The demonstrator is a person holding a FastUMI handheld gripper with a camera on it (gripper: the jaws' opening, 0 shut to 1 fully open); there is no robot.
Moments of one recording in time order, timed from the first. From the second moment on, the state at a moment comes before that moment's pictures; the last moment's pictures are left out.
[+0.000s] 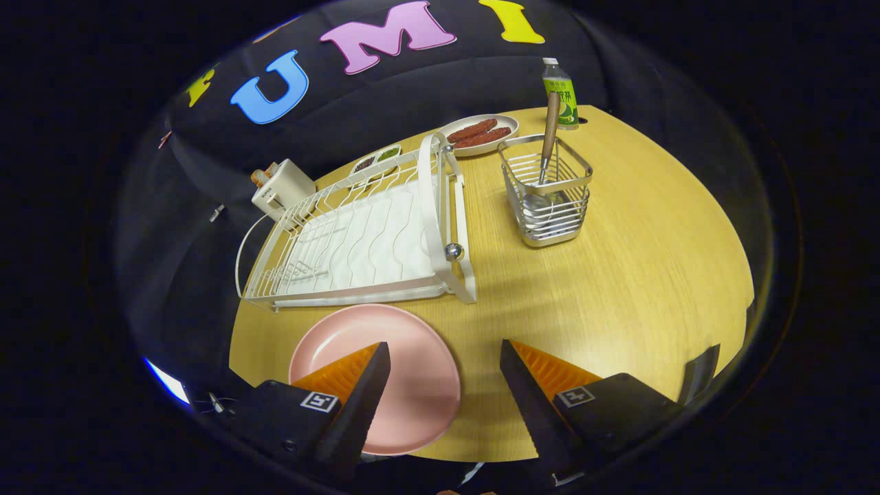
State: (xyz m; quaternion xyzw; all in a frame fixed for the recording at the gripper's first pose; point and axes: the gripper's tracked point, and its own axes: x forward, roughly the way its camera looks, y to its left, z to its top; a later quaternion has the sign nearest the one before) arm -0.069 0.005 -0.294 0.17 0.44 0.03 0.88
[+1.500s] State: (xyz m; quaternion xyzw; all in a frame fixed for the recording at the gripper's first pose) arm 0.149 -0.161 -0.255 0.01 0.21 0.04 0.98
